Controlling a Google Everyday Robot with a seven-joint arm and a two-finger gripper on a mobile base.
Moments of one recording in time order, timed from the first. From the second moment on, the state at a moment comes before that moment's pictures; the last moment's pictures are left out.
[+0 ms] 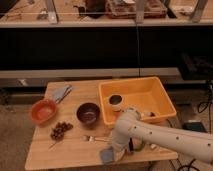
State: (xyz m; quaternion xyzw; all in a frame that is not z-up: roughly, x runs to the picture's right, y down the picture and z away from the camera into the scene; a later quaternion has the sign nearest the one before) arm 0.029 0.305 0.736 -0.35 -0.22 -0.19 0.89
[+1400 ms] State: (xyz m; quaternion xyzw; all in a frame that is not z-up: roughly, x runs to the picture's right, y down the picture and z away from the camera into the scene) arm -0.134 0.261 0.709 -0.28 -0.32 -0.31 0.85
